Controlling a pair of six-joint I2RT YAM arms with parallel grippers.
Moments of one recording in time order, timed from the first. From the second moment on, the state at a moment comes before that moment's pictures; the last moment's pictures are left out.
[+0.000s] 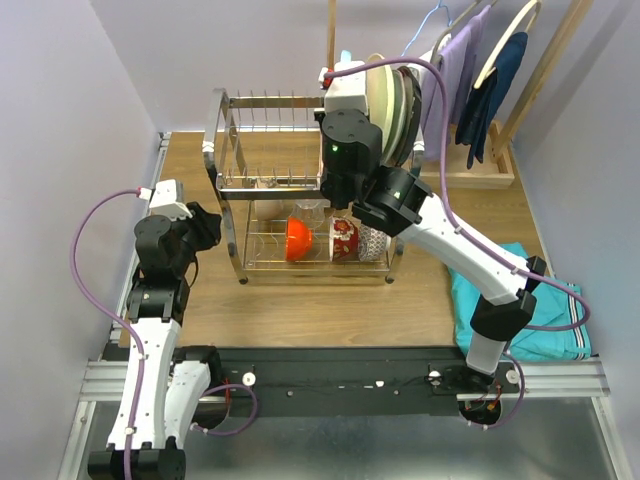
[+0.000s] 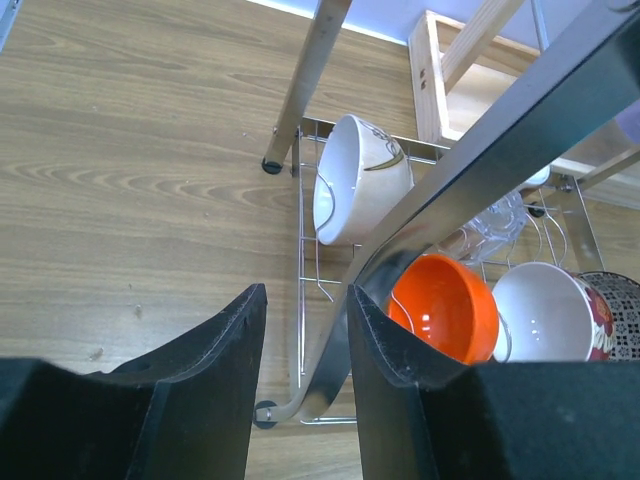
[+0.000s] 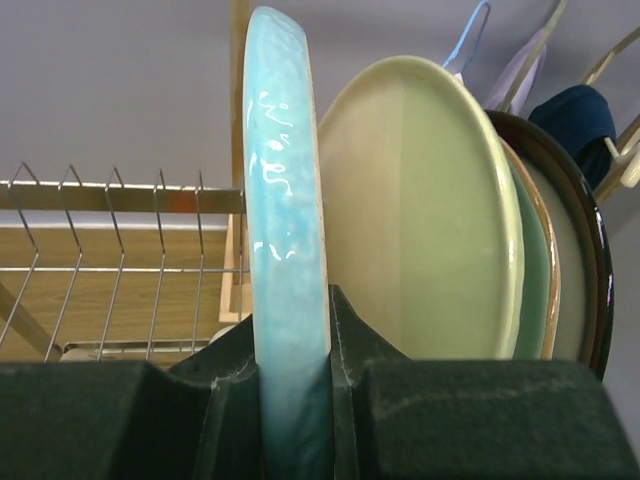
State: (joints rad) left arm 0.03 0.69 0.73 -0.28 0.15 -0.30; right arm 1.08 1.80 2.19 -0.35 1.17 -0.17
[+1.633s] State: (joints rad) left arm 0.10 0.71 0.81 -0.32 0.17 -0.38; right arm 1.14 1.73 2.24 -0.35 0.95 -0.23
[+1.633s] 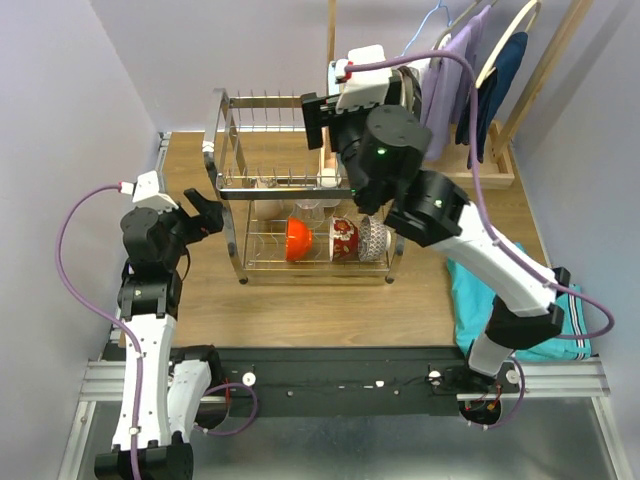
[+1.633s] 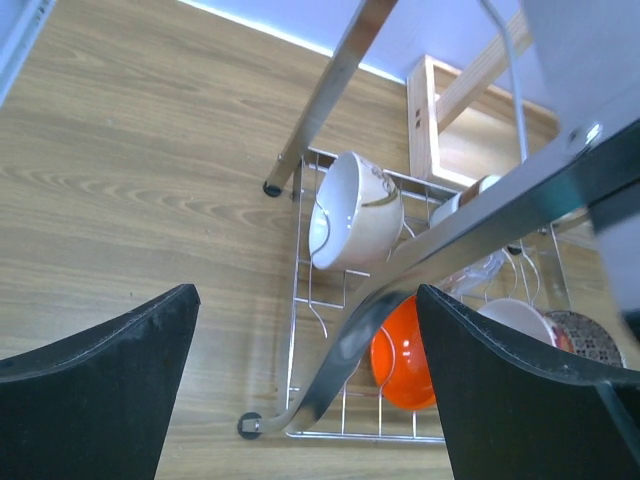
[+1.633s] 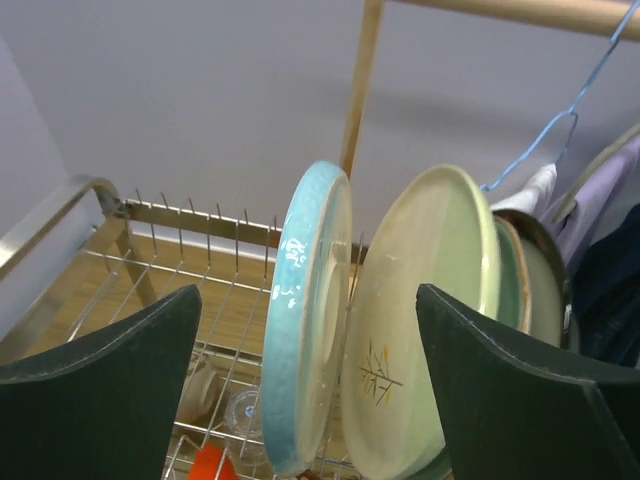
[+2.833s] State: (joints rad) left arm 0.25 0.89 1.32 -0.52 -0.10 0.01; right arm -0.04 1.68 1.79 -0.98 0.53 0.13
